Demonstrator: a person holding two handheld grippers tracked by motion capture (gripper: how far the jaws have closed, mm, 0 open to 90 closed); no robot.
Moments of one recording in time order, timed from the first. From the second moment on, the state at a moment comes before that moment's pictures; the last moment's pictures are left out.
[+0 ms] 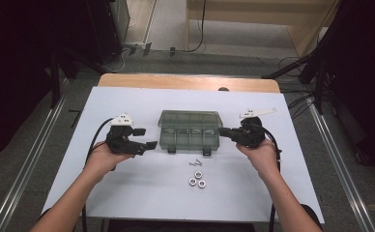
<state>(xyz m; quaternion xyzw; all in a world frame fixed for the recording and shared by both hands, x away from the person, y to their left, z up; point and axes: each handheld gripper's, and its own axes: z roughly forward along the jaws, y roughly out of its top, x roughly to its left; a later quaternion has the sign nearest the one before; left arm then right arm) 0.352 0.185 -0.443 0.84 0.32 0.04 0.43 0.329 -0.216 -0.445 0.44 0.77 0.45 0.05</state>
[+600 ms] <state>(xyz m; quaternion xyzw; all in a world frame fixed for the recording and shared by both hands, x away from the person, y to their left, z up) 0.384 0.168 -0.443 0.84 0.33 0.06 0.43 0.344 -0.216 -0.433 0.44 0.77 0.47 0.06</state>
